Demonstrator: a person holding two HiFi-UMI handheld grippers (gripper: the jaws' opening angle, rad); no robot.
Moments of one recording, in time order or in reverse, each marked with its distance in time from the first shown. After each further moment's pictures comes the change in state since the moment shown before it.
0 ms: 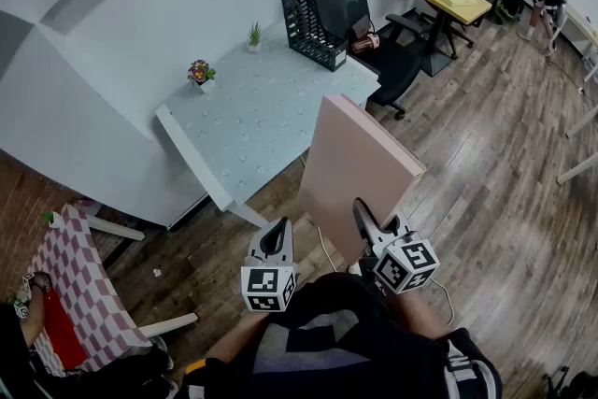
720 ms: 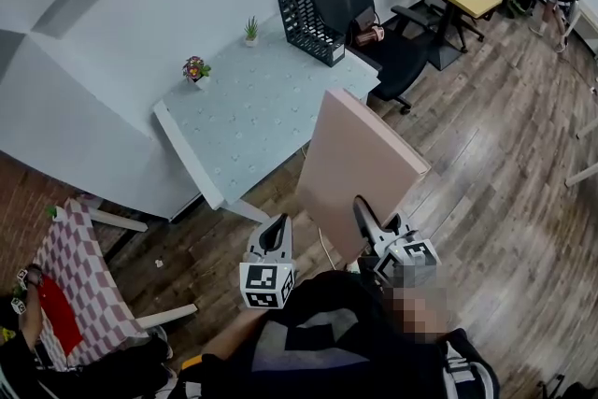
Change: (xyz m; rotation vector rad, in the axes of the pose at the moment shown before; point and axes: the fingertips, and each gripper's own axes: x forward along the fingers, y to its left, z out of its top) left arm 0.041 -0.032 0.004 0.026 0.041 0.017; right arm 0.001 -0.052 0.014 0.069 -0.009 0.032
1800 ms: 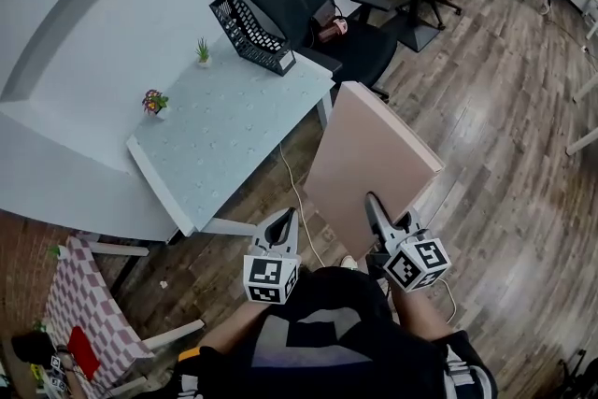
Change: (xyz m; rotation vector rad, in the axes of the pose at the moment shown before) left arm 0.114 -0.129 0.035 0.122 0.051 -0.149; right arm -0.059 -0.159 0.059 0.087 -0.097 -0.123
